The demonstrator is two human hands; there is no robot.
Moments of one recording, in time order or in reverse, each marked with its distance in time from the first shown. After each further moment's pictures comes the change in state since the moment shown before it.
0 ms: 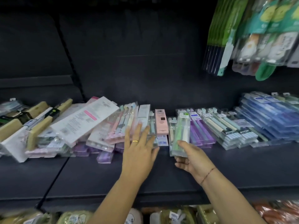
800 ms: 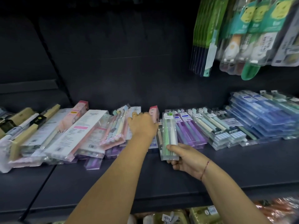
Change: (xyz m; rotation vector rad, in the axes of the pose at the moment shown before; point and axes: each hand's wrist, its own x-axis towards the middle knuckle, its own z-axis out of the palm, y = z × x) left_hand 0.124 0.029 0.019 -0.138 -0.463 -0.408; right_hand 0.020 -0.011 -0.026 -0.182 -0.207 0.095
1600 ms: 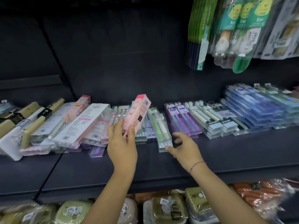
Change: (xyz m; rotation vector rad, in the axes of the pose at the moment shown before) left_hand -0.124 -0.048 -0.009 -0.776 0.470 -0.170; right_hand -0.012 0.030 -0.002 -0.542 0.395 -0.368
